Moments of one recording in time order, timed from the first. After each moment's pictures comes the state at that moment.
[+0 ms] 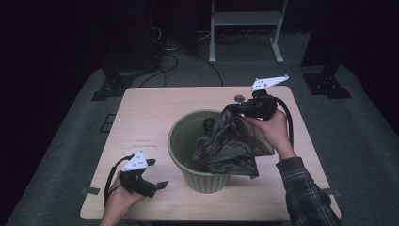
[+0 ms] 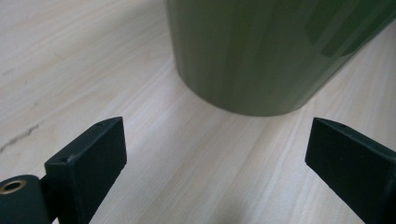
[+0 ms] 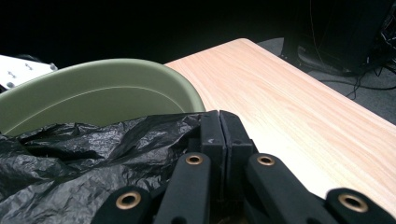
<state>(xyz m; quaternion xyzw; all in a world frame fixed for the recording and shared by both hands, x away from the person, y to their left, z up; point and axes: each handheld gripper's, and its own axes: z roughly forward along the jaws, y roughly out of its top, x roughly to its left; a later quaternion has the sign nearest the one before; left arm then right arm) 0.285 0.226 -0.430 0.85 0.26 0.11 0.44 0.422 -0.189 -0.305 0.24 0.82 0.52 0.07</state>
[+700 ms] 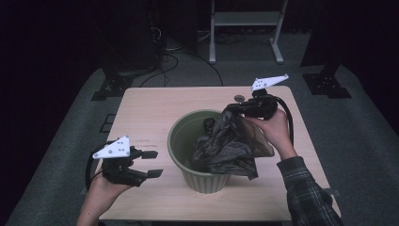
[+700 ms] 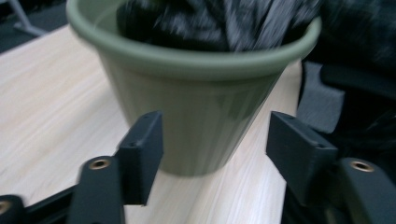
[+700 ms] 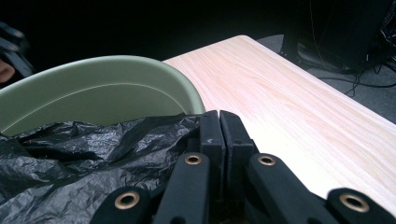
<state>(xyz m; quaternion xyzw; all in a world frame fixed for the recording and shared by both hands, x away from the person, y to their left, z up) 0.271 0.231 -0.327 0.84 0.17 0.07 0.51 0.422 -0.189 -0.304 0.24 0.82 0.51 0.07</state>
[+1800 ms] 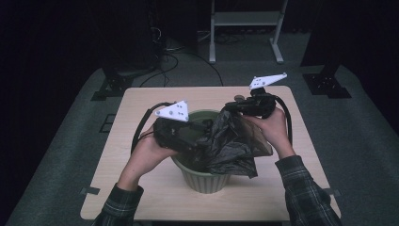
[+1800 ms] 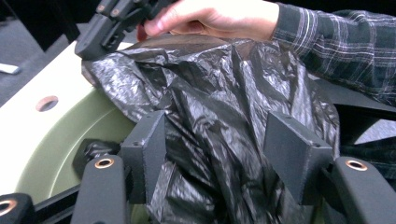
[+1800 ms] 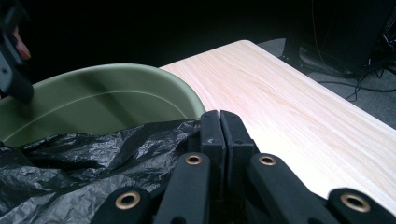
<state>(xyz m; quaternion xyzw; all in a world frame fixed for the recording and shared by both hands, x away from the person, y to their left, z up) 0.333 0.101 -0.269 0.88 0.07 0.05 0.47 0.423 -0.184 -0.300 0.23 0.82 0.52 0.07</state>
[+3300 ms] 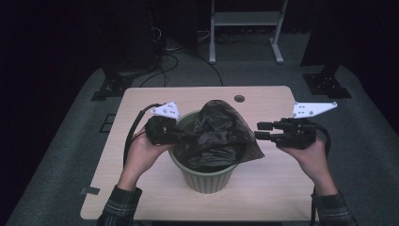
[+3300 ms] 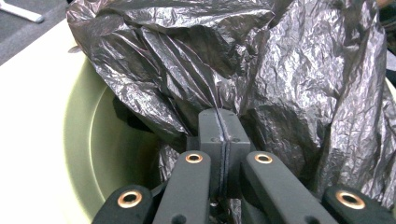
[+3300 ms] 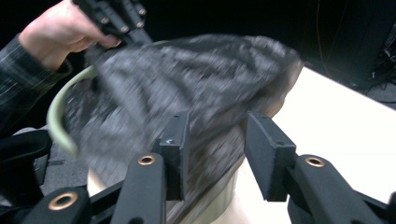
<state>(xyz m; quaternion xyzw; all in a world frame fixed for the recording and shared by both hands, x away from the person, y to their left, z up) 0.348 0.132 -0.291 0.89 0.16 0.06 0.43 0.331 -0.261 -0.308 0.22 0.80 0.56 0.07</state>
